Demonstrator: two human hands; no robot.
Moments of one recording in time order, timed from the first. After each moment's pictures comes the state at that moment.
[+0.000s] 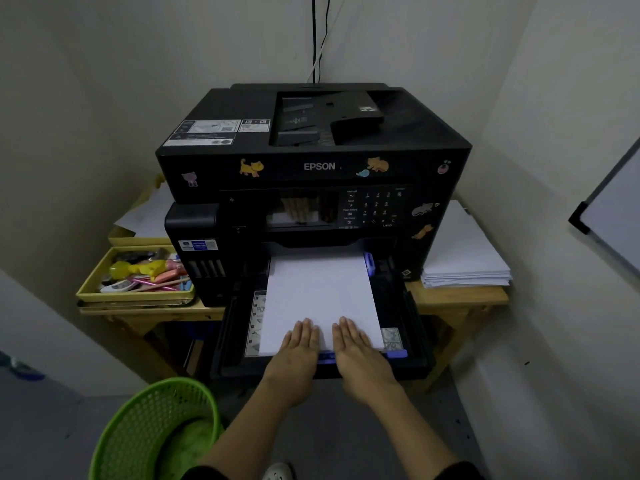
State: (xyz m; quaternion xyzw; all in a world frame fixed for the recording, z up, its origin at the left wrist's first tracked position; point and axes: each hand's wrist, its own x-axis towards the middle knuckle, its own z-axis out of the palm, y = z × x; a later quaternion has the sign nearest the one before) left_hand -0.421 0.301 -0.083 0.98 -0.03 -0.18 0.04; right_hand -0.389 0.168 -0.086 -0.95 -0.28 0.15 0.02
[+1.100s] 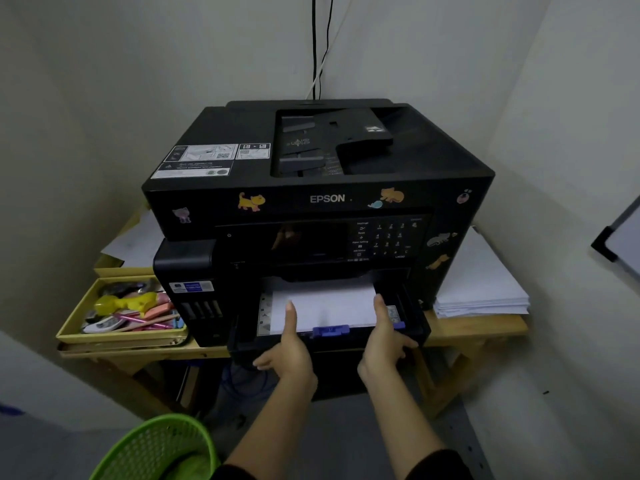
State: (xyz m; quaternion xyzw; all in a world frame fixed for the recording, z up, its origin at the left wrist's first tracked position) left_hand -0.326 0.308 -0.059 0.43 0.53 0.07 0.73; right_hand -0.297 0.211 -0.057 -0.50 0.41 0.05 0.76
